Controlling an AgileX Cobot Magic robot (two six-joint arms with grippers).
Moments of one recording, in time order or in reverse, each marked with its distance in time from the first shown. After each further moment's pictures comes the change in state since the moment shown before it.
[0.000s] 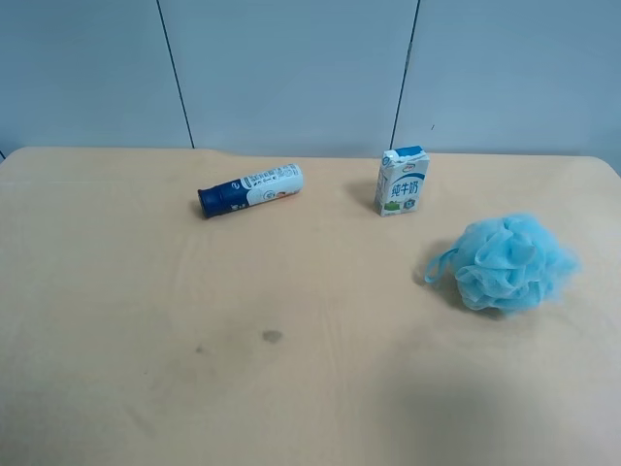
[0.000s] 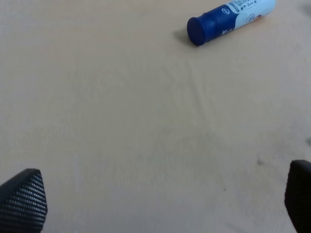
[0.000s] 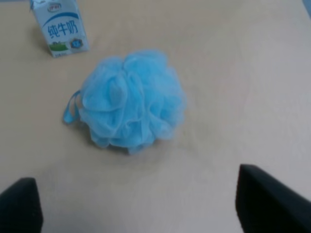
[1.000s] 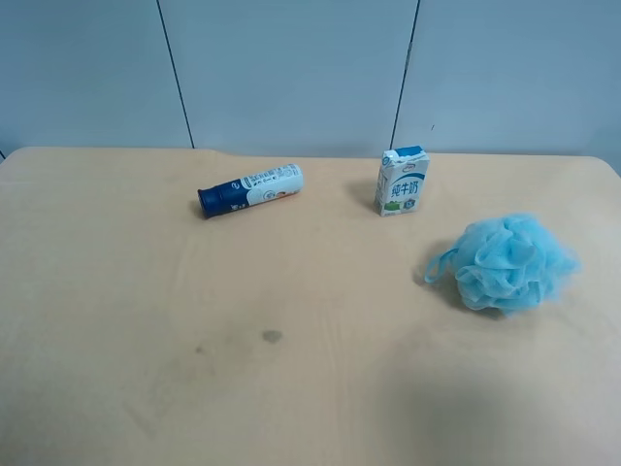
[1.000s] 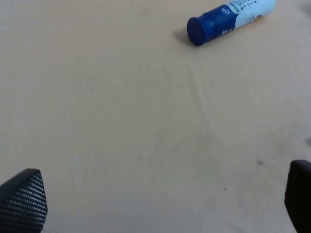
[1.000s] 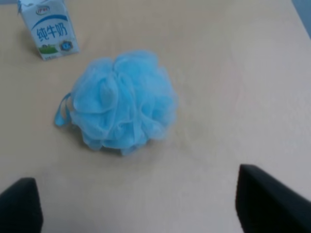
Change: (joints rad) left arm 0.000 0.000 0.000 0.000 0.000 0.000; right arm -0.034 0.000 0.000 0.000 0.000 0.000
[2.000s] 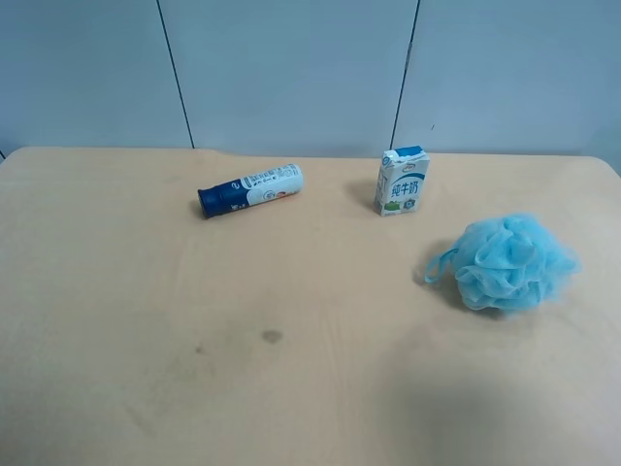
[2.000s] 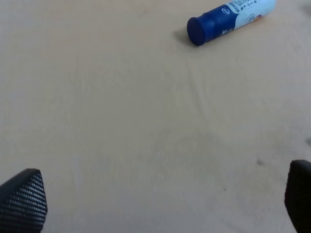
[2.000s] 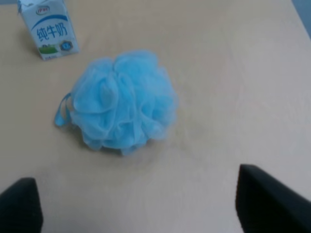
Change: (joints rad) left arm 0.000 0.000 0.000 0.000 0.000 0.000; right arm 0.000 0.000 0.000 0.000 0.000 0.000
